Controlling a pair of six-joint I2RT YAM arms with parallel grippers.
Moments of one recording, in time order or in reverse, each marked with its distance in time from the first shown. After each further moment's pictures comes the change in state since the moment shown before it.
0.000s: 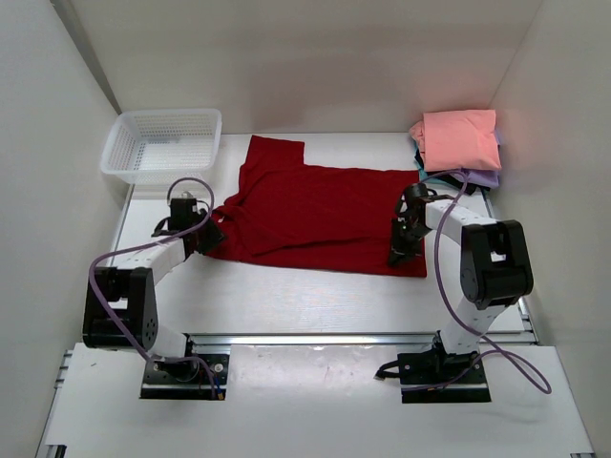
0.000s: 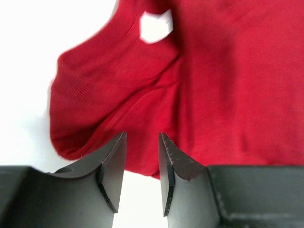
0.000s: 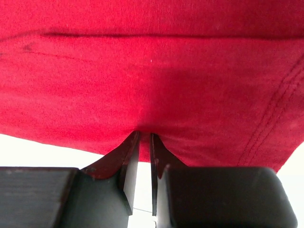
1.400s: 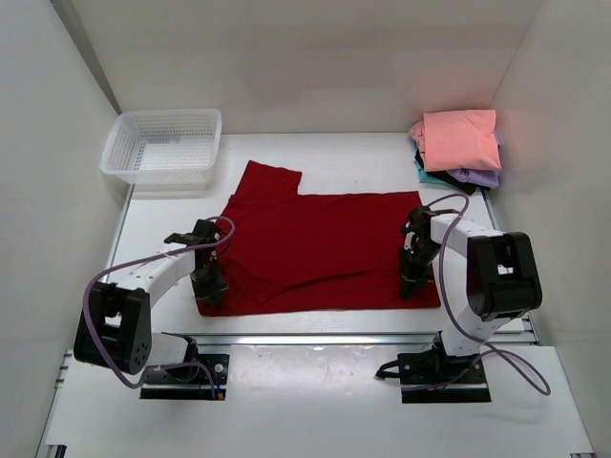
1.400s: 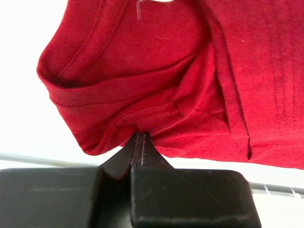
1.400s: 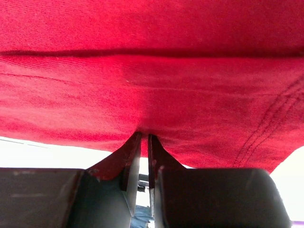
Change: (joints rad) left arm -0.195 -0.098 -0.022 -0.710 -0.113 0.124; right arm -0.023 -0.080 -0.145 -0.214 0.006 -0.098
